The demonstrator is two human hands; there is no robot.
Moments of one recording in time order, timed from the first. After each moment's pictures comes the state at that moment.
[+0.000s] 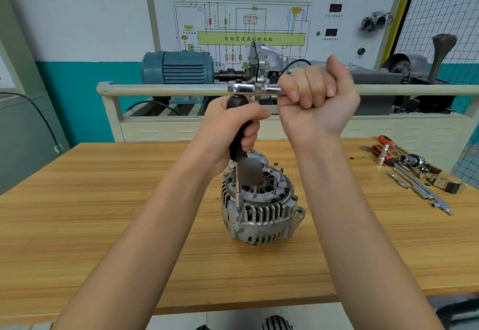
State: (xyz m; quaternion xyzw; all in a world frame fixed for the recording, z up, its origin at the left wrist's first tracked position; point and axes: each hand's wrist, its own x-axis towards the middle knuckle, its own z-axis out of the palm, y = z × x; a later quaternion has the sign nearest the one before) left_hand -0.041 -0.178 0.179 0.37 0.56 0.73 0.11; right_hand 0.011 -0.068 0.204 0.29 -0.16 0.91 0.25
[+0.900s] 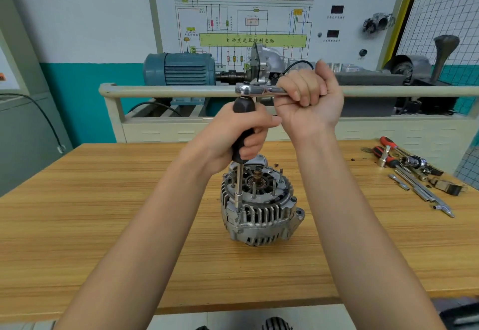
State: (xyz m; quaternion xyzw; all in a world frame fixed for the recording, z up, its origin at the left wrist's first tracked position) left_hand -0.044 -0.178 0.182 0.43 0.56 0.67 0.22; right_hand -0.001 -0.054 0.204 0.27 -0.06 0.95 0.16
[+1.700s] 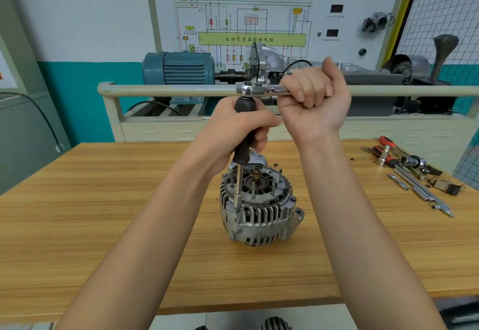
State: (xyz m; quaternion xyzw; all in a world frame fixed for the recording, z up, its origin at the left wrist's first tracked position) left_hand -0.038 -0.174 0.183 0.40 0.61 0.68 0.10; right_hand 0.002 -0.050 0.201 0.31 -0.08 0.94 0.15
